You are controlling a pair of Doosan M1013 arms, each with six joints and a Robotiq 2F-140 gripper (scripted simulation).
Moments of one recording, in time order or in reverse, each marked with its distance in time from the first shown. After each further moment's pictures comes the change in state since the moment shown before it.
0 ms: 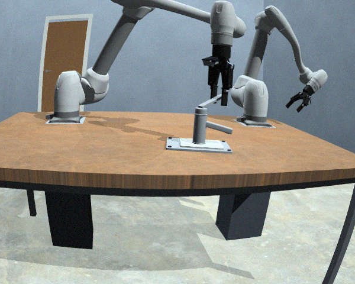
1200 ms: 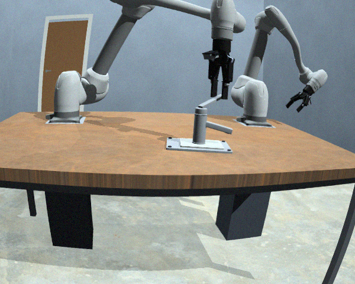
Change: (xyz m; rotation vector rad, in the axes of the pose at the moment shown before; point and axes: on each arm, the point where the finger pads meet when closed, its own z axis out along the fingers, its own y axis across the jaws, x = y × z) left arm 0.000 0.000 0.000 0.000 0.000 0.000; right arm 0.000 0.000 -0.025 0.000 0.000 0.000
